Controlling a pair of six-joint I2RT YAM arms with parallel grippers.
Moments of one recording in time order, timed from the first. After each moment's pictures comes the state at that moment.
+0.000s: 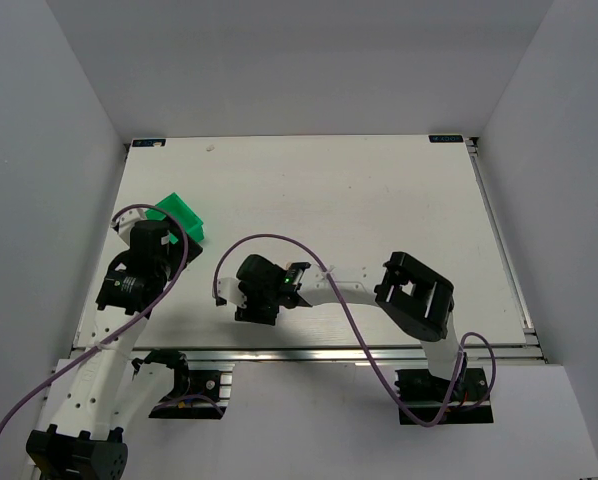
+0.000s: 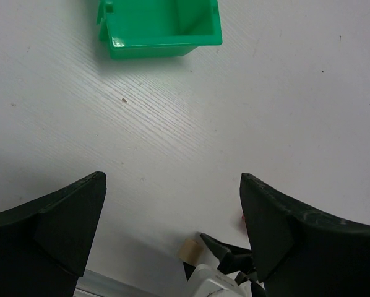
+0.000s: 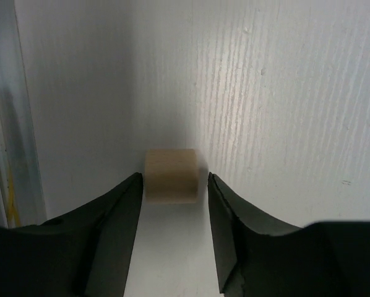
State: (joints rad) left arm -0.18 0.79 0.86 -0.78 -0.31 -0.77; right arm 1.21 1.99 1.33 -0.30 -0.16 -0.44
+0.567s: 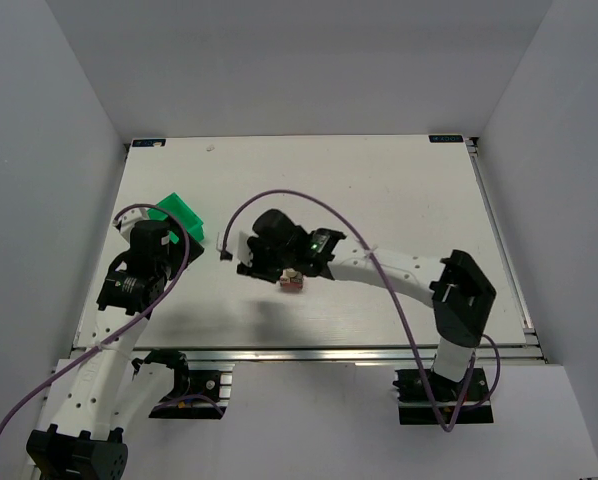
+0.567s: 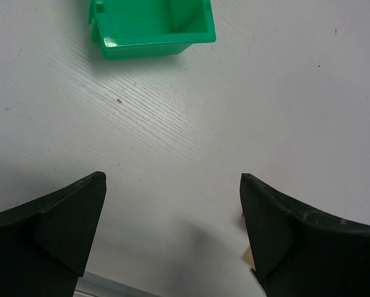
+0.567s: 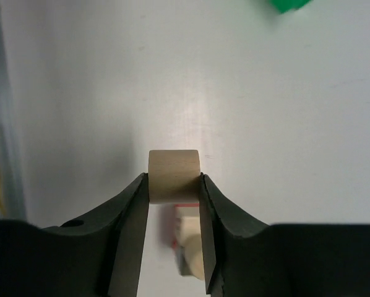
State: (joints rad) left arm -0.18 0.79 0.85 -0.76 -0.29 -0.75; right arm 1.13 1.80 1.42 -0.38 -0.17 -0.46
